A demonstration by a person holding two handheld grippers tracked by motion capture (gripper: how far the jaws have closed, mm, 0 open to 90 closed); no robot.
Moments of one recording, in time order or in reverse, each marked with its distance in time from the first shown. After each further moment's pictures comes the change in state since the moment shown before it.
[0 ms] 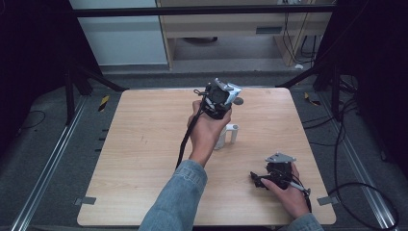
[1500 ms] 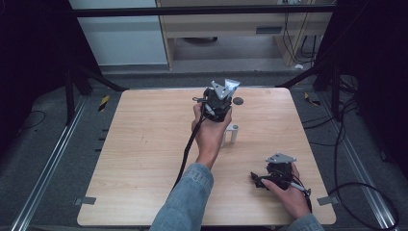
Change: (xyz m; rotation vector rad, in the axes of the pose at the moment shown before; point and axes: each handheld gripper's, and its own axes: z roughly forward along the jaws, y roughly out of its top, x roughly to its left) left arm -0.001 -0.019 0.019 -0.226 0.089 -0.044; right arm 0.000 -0.001 -0.001 -0.001 0.007 0.006
